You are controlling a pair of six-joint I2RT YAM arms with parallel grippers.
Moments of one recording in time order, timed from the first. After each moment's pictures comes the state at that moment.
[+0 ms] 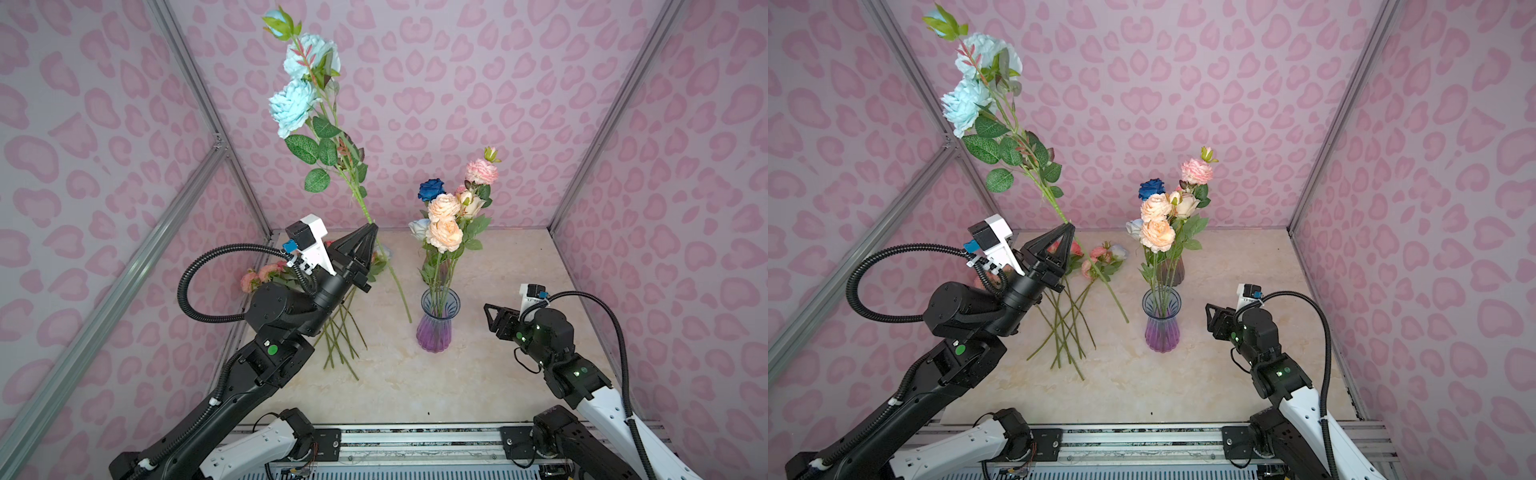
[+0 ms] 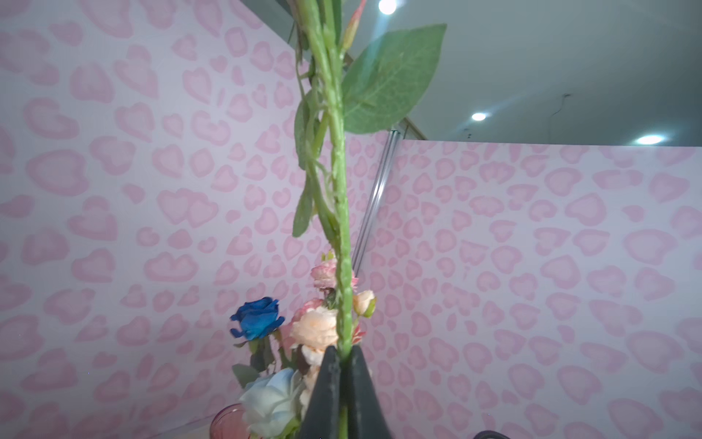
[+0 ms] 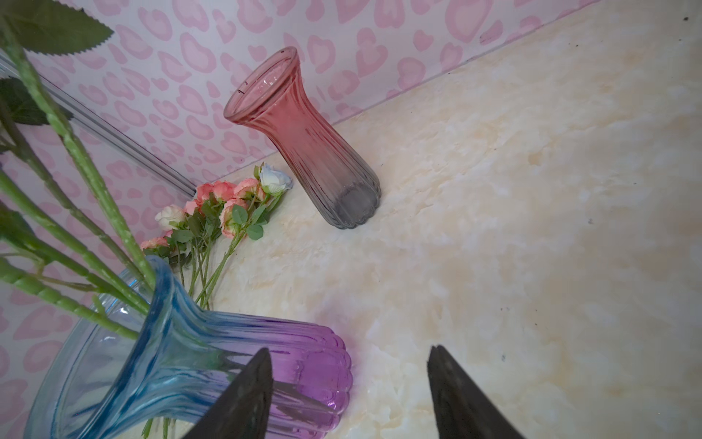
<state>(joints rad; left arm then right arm) -0.80 0.93 1.11 0.30 -0.04 -0.29 0.38 0.67 0.50 -0.23 0.02 0.58</state>
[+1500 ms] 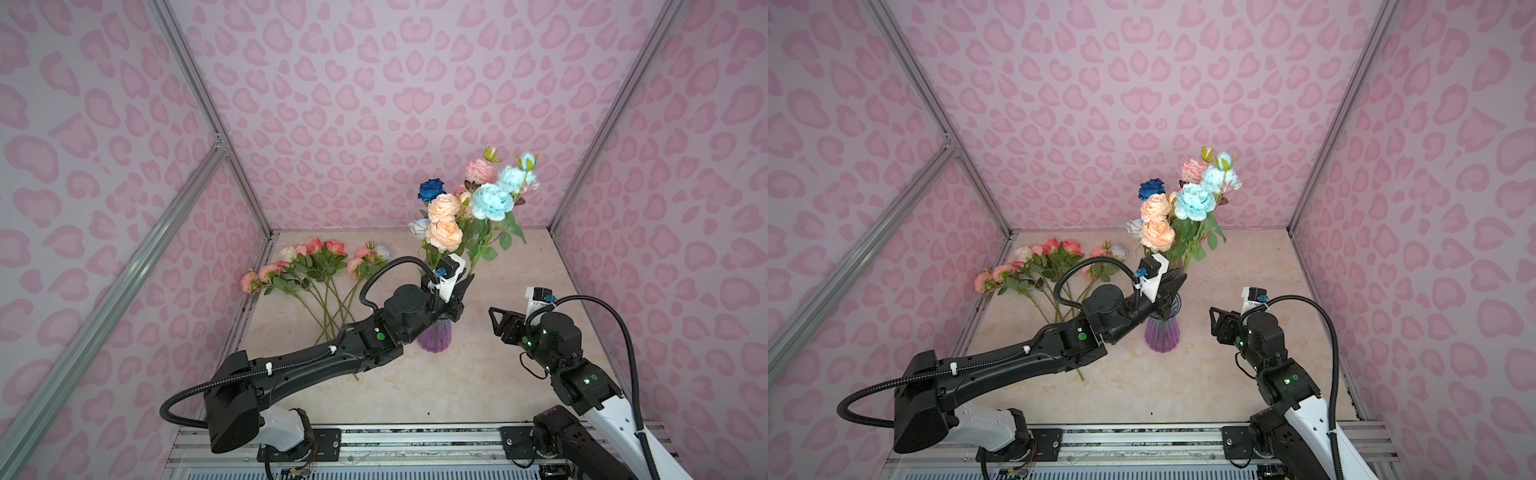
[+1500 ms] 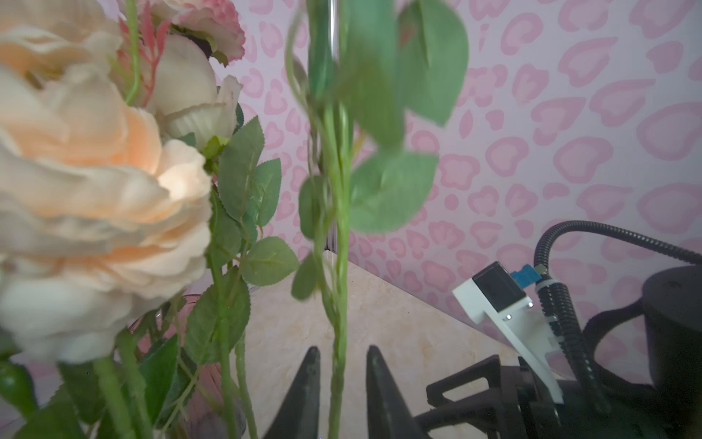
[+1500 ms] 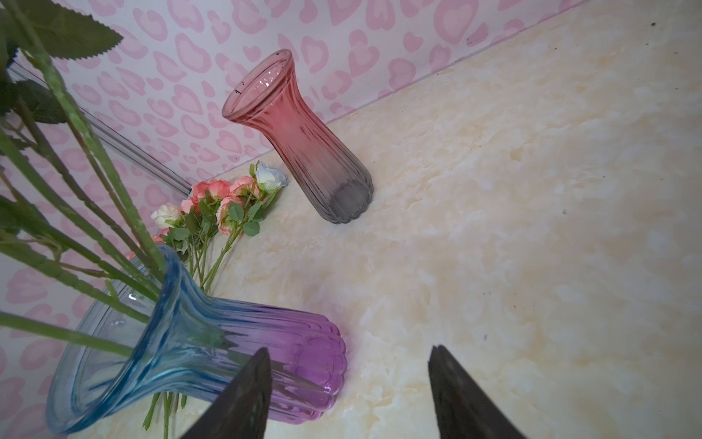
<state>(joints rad) -1.09 1.43 1.10 0.37 -0.22 -0.01 0.37 0.60 0.53 -0.35 0.02 0.58</state>
